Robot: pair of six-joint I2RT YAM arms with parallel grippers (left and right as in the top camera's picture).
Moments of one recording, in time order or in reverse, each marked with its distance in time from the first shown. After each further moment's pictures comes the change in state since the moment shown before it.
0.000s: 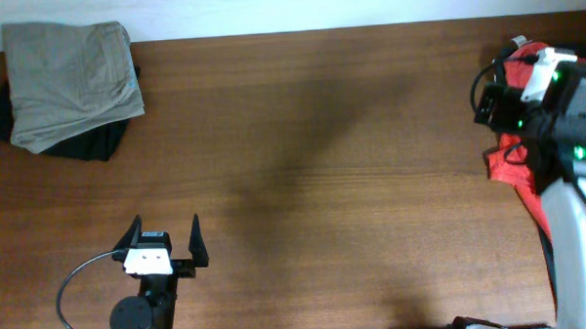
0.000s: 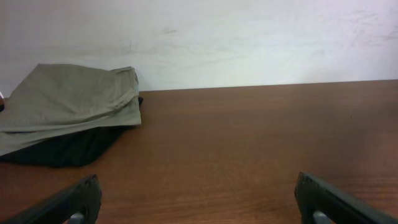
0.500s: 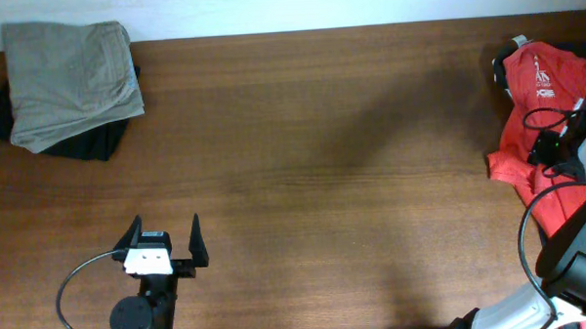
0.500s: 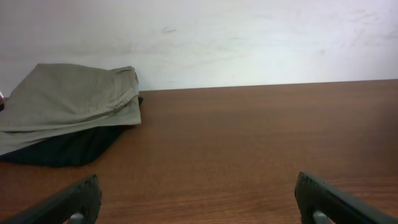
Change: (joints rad) left arm 0.000 0.000 0.000 0.000 0.000 0.000; right arm -0.322 0.509 0.106 -0.142 0.099 -0.060
